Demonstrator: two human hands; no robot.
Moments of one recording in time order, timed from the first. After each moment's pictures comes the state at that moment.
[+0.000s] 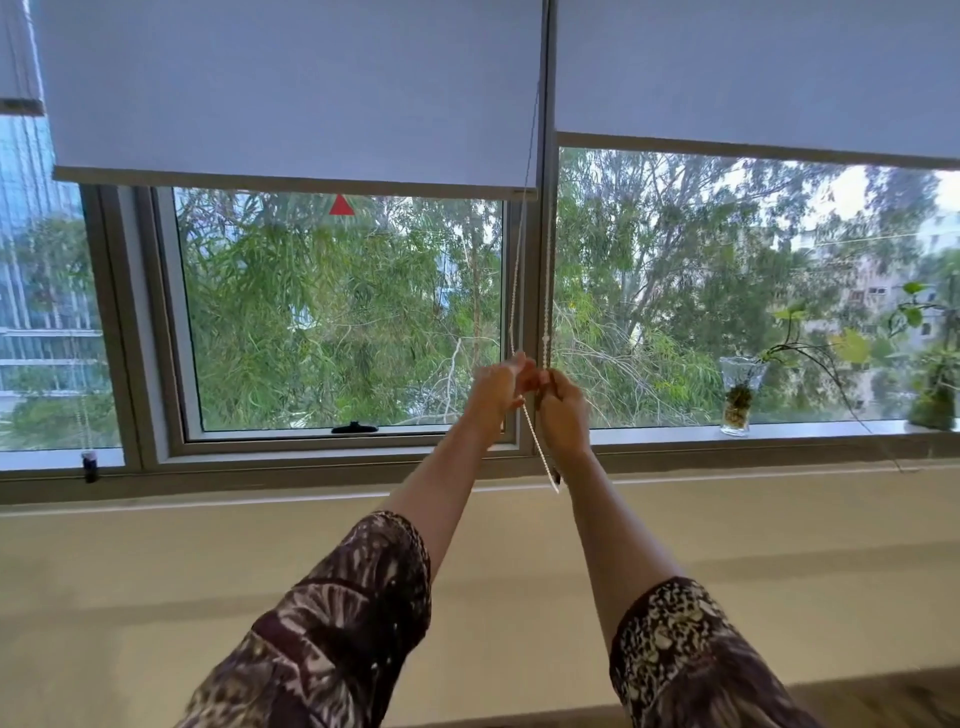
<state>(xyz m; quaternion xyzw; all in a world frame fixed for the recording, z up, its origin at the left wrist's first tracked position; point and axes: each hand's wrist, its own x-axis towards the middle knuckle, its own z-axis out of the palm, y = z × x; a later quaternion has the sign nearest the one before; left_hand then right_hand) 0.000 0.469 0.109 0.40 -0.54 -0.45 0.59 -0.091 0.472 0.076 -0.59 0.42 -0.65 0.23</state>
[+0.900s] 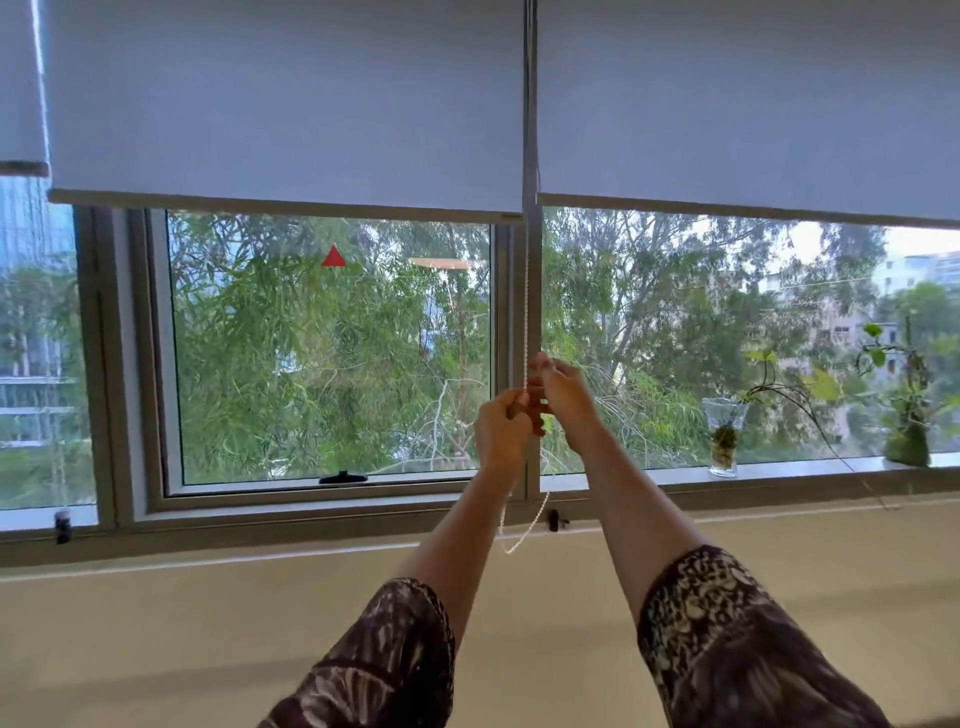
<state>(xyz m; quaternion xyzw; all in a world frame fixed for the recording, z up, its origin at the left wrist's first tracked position) -0.017 0.477 0.116 0.42 -0.56 -0.23 0.67 -0.099 0.476 0.161 -0.60 0.42 -0.61 0.30</state>
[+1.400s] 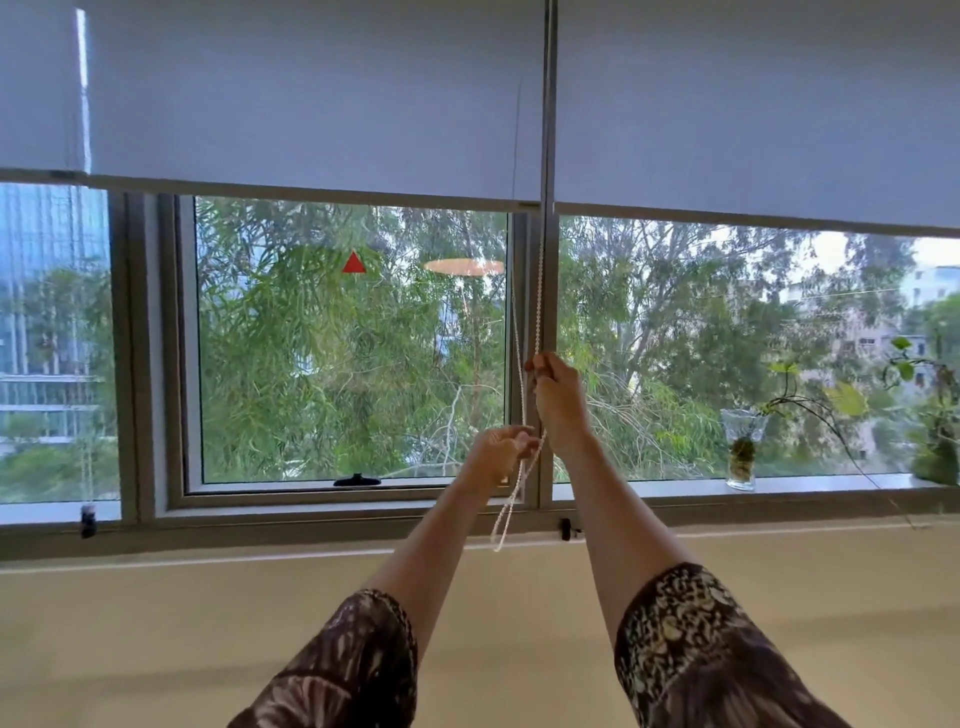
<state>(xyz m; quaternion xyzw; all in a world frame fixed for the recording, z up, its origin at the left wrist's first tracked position) 0.027 0.486 0.105 0.42 -0.62 -0.38 0.54 -0.070 0.475 0.164 -0.61 0.37 -0.66 0.22</state>
